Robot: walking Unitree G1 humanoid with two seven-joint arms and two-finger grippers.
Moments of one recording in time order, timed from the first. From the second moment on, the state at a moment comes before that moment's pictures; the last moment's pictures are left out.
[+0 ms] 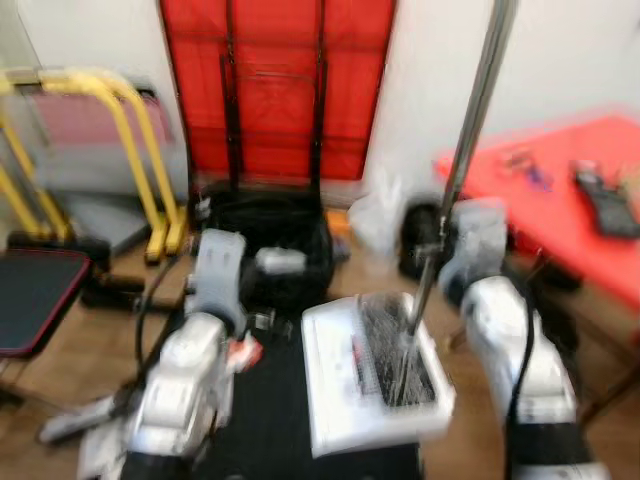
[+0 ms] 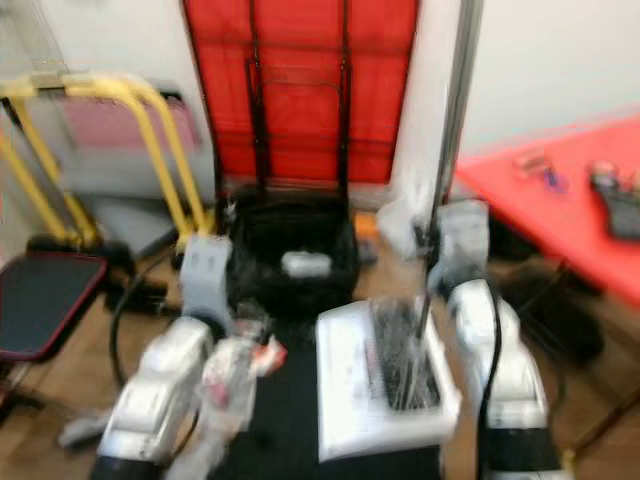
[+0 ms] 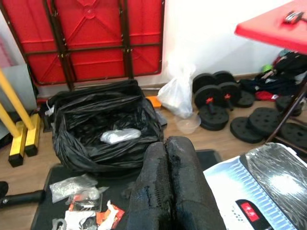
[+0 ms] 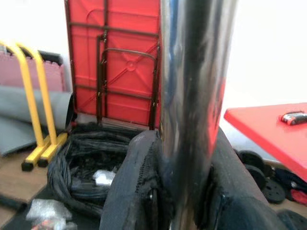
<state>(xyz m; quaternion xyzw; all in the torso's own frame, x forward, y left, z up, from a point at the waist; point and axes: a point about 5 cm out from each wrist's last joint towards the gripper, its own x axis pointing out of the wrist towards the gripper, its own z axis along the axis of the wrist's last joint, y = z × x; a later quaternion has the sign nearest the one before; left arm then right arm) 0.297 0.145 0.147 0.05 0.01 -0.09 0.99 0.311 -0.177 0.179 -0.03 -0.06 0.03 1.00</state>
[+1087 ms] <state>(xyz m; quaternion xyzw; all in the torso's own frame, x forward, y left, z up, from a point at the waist) 0.296 0.149 0.152 0.05 0.00 -0.10 0.99 0.312 -0.179 0.183 -0.03 -0.06 0.04 1.00</state>
